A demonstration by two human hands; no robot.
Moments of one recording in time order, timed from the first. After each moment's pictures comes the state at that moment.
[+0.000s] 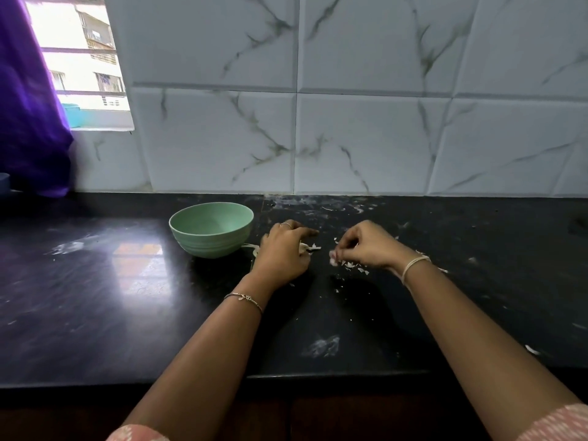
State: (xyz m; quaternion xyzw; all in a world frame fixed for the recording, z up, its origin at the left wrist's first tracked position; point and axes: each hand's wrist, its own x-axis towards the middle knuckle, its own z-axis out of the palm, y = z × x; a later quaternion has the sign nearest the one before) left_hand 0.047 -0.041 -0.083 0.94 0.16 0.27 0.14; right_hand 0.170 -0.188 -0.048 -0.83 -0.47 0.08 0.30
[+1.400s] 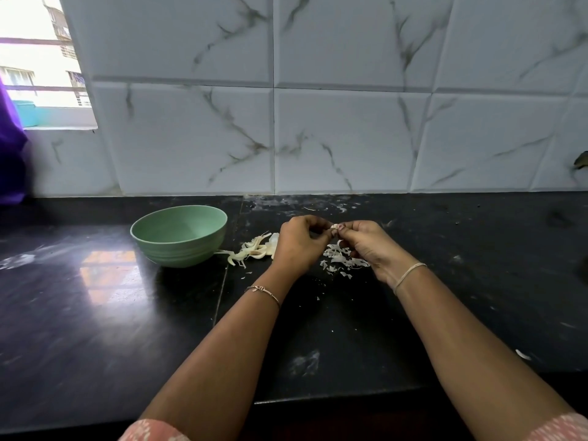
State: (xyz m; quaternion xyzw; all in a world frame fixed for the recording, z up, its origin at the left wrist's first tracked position) left_hand 0.114 -0.075 -0.077 0.81 0.15 0.36 0.44; right_hand 0.192 -0.190 -0.063 -0.72 -0.30 0.16 0.61
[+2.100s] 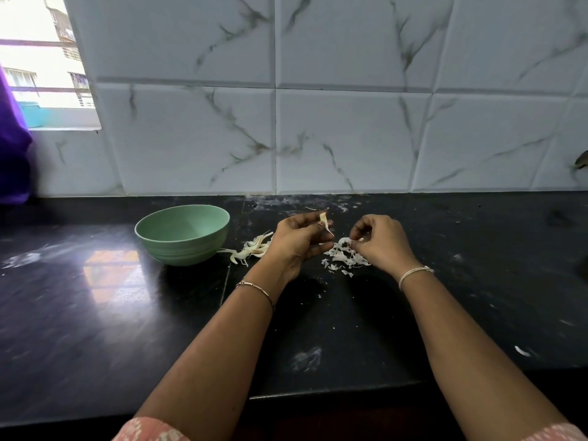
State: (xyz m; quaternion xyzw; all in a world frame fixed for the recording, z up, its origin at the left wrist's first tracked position) left_hand 0.097 -0.081 -0.063 0.55 0.13 0.25 0.78; right_hand 0.200 -0.208 -0.061 -0.85 -0.36 -0.11 0.36
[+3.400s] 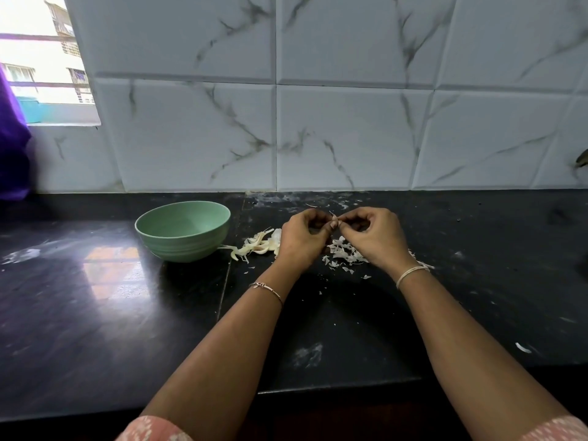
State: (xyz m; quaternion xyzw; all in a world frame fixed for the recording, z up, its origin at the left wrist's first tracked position) left_hand 0.106 -0.082 -0.075 0.75 0.13 0.34 0.55; right_hand 0.194 -0.200 -0.064 -0.78 -0.39 -0.13 0.48
